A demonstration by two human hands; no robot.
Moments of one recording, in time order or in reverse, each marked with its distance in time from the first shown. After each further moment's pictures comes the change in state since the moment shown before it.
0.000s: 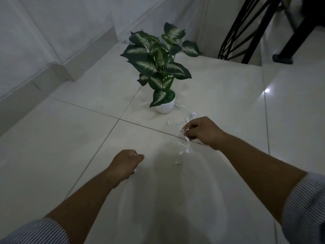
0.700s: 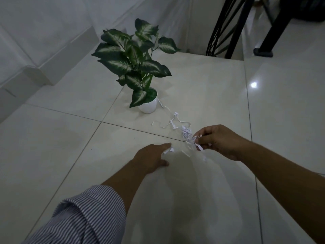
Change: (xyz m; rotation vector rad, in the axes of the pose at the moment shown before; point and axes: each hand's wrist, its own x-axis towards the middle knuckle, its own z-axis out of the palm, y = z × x) left_hand 0.048 0.043 0.100 0.726 -0.216 0.480; right_hand -0.046 0.048 -0.066 0.282 -0.060 0.154
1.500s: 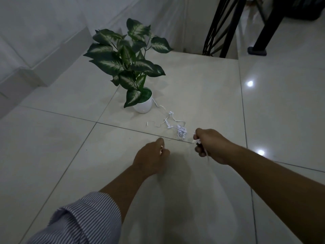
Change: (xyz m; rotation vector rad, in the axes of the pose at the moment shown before) left_hand -0.007 0.024 0.011 -0.145 0.360 0.040; right_hand -0.001 0.007 0.020 0.035 0.198 0.199
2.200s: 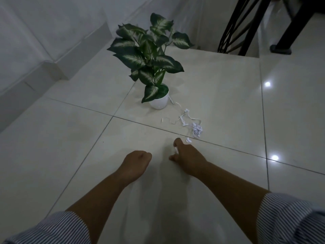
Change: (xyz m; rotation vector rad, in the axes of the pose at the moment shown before) left_hand -0.056 -0.047 -0.051 -0.225 -0.088 -0.385; right_hand 0.021 0.045 0.102 -0.864 -0.080 -0.398
